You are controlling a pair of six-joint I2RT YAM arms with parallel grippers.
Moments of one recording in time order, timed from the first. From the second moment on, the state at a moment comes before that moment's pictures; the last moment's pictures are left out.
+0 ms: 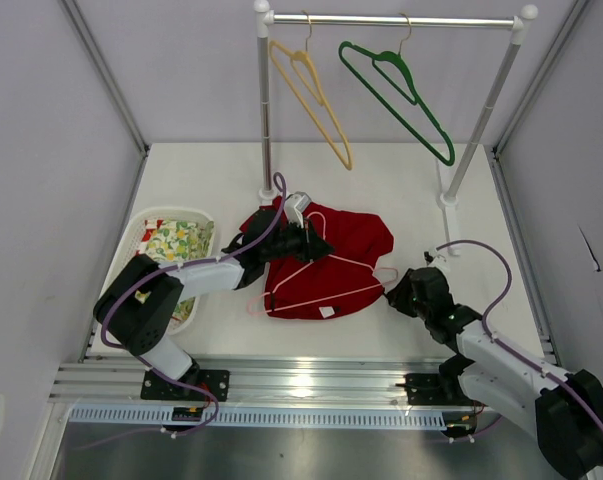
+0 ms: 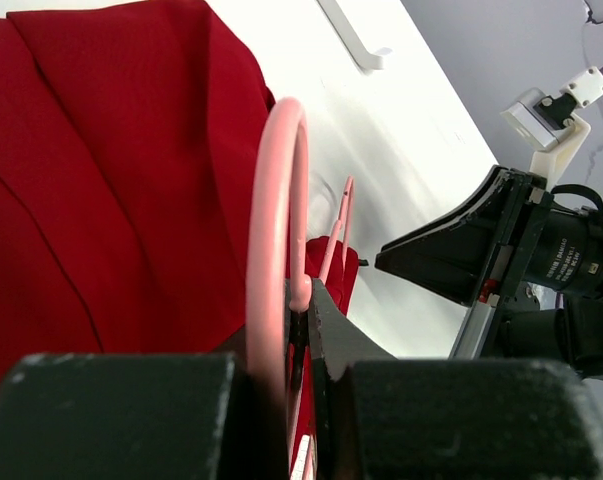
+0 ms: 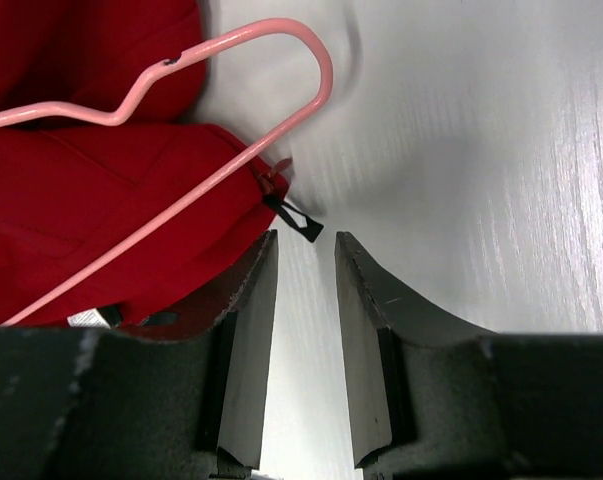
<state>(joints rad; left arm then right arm) -0.65 1.59 0.78 0.49 0.40 -0.55 0.50 0.88 0.28 -0.12 0.18 0.81</state>
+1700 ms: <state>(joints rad) -0.63 1.60 0.83 0.40 0.45 -0.54 0.60 1.06 0.28 0.04 0.30 0.77</state>
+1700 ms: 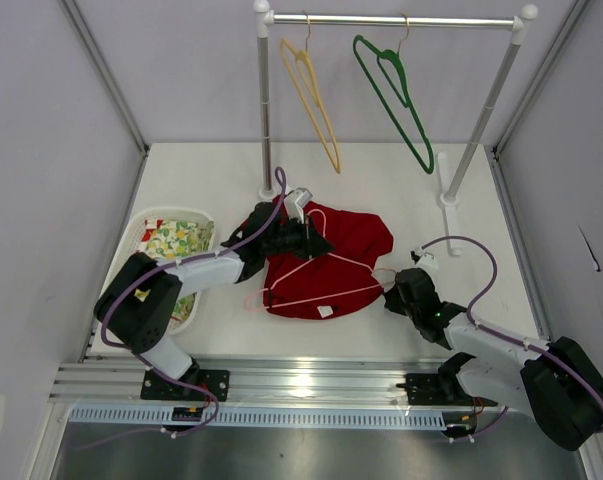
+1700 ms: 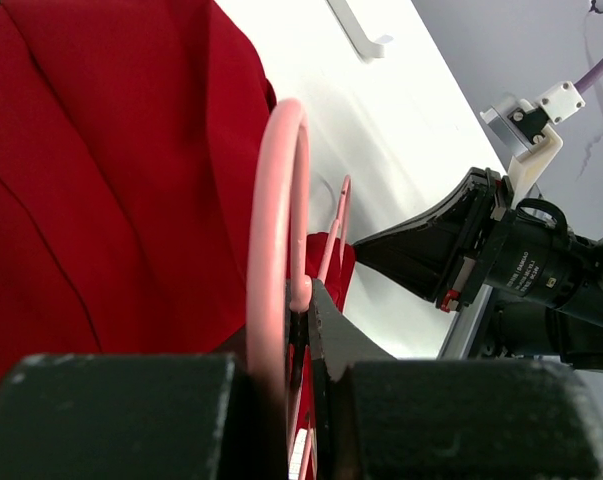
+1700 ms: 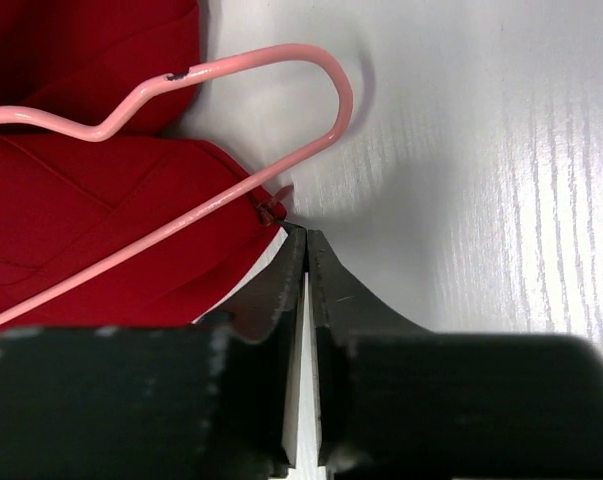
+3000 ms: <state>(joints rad) -0.63 1.25 0.71 0.33 0.46 -0.43 0.38 1.08 0.57 -0.19 0.21 0.74</state>
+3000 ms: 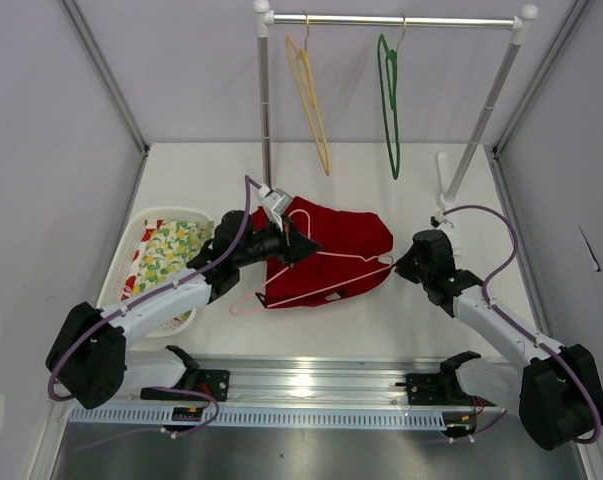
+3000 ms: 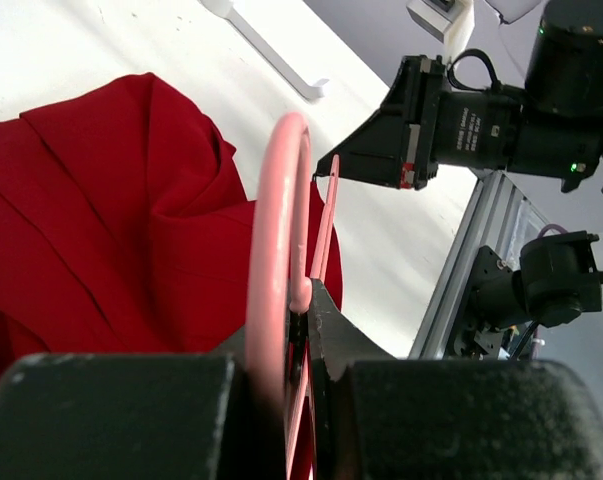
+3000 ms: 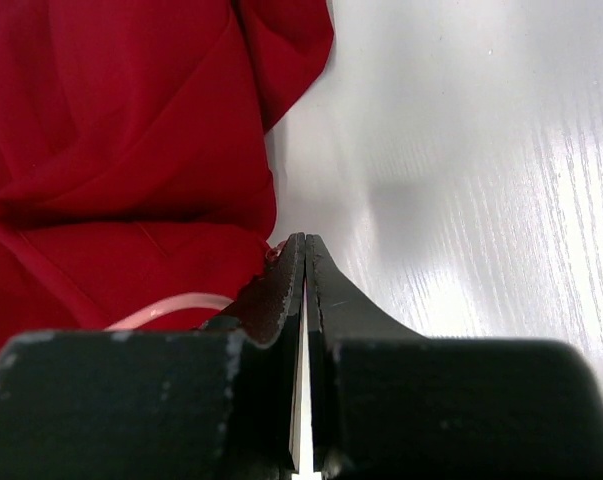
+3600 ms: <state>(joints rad) -0.69 1.23 0.72 0.23 0.39 -0.32 0.36 1.09 0.63 -0.23 0.16 0.70</state>
